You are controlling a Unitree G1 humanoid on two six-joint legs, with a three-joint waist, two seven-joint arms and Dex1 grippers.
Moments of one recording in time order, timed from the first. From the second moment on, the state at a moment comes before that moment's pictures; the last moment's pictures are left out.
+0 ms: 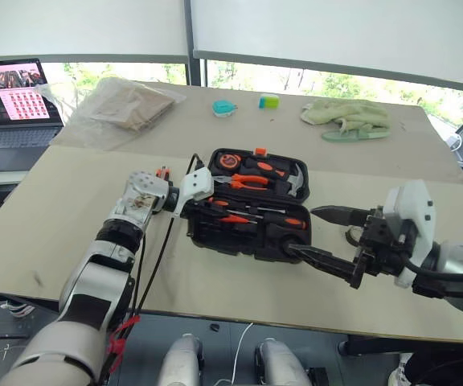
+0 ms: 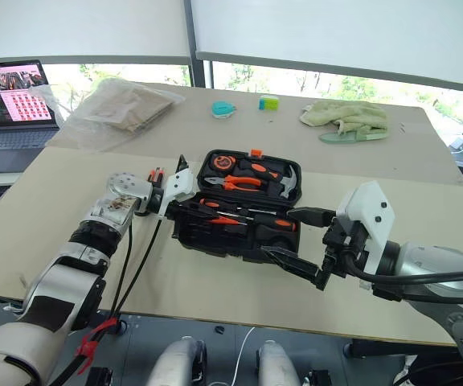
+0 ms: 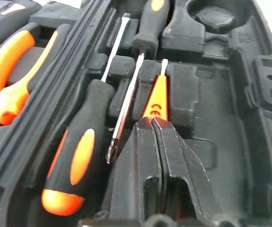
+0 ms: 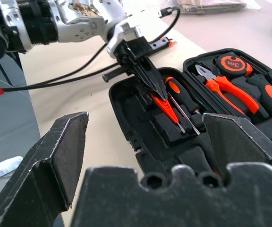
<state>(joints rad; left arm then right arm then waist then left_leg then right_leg) -0.97 0.40 -0.23 0.89 -0.02 -0.12 -1.38 -0.07 -0.93 -0.38 -0.83 1.11 0.87 0.51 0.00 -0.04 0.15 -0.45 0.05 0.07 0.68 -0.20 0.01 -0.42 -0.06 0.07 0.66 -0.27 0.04</state>
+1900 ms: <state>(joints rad) -0.82 0.59 0.08 0.24 -0.25 1.12 -0.50 -0.37 -0.87 -0.10 -0.61 0.89 0.80 0.73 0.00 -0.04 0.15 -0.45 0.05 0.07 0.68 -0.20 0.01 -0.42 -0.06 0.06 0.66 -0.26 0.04</state>
